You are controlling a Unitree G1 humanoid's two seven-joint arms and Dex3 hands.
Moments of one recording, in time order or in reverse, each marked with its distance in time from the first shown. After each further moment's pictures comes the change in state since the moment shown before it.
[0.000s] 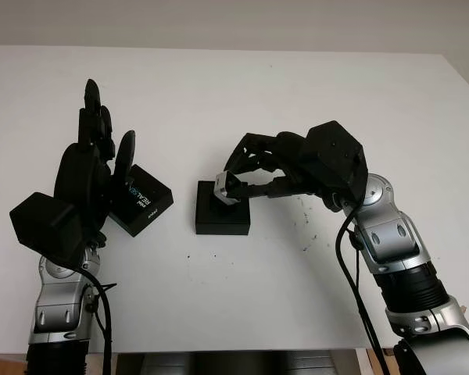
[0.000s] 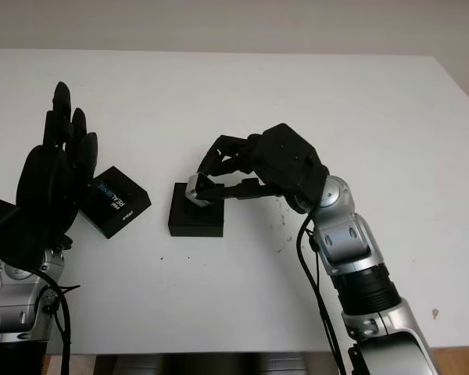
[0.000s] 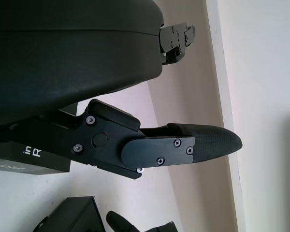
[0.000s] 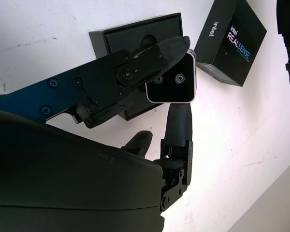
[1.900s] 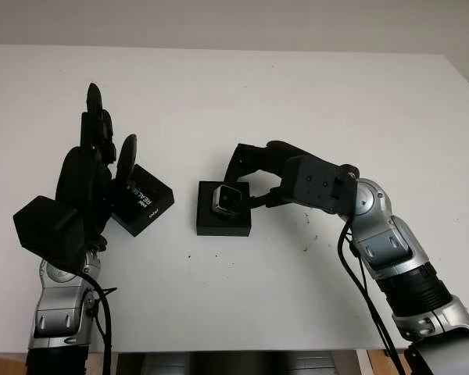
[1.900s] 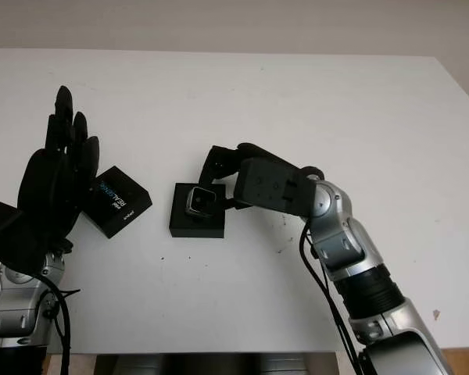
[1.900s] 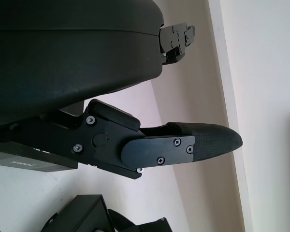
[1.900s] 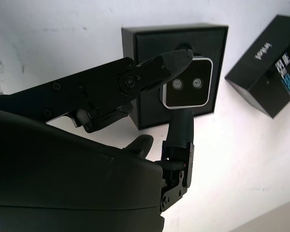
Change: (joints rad) left arm 0.026 -0.001 -0.010 -0.028 0.020 0.011 -0.001; right arm 0.025 -0.060 0.104 0.041 -0.165 -0.227 -0.004
